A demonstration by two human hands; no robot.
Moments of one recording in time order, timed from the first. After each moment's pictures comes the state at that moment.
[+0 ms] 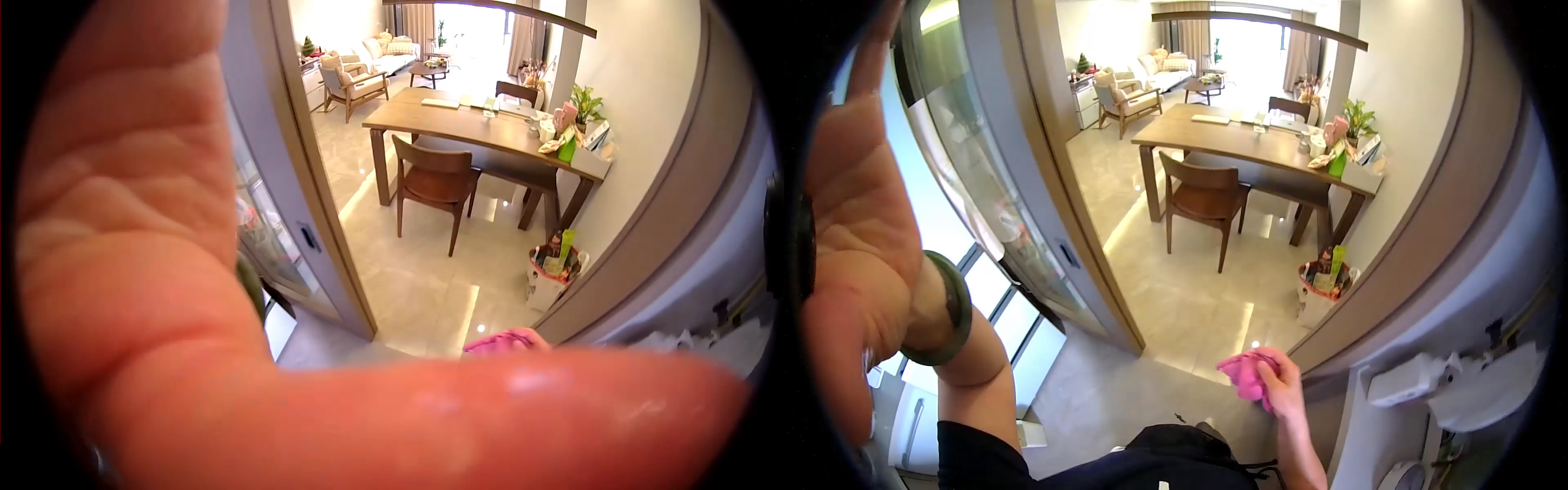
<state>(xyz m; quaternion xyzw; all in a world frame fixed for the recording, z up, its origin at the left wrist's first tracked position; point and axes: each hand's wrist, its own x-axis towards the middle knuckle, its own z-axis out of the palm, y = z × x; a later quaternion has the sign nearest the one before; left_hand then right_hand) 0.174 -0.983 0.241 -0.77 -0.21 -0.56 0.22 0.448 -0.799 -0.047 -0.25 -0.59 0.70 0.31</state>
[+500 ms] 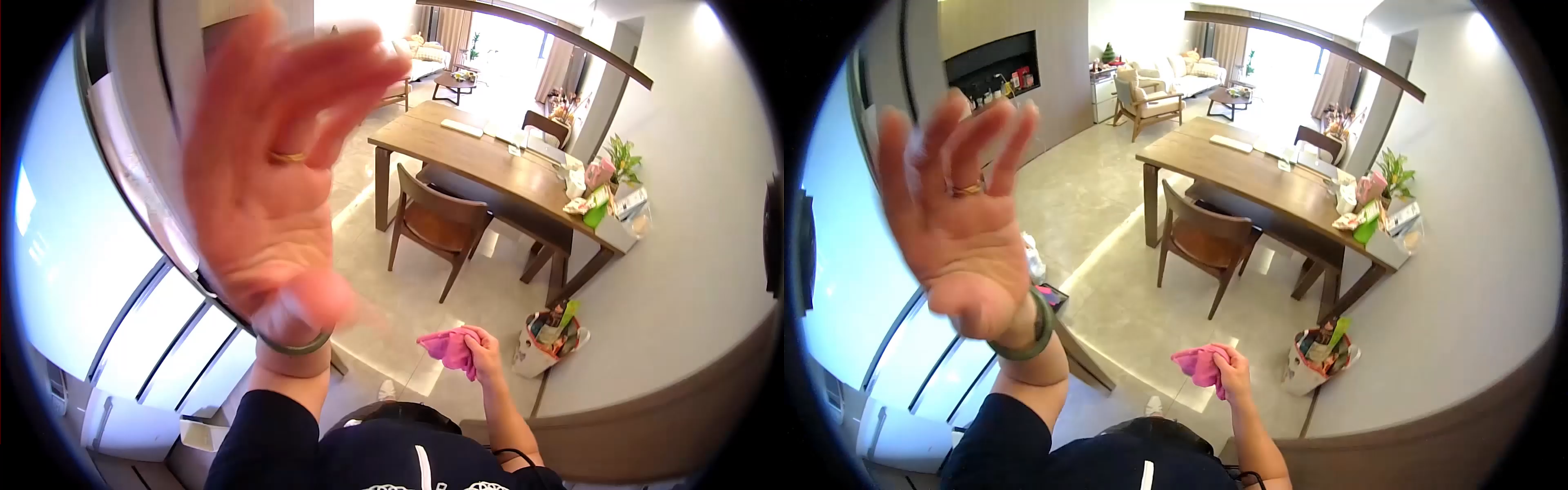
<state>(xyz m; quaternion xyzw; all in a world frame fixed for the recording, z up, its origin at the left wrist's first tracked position) -0.035 -0.772 0.210 -0.68 -0.21 -0.66 0.24 0.173 -0.562 -0.141 -0.26 -0.58 0.75 0.20</state>
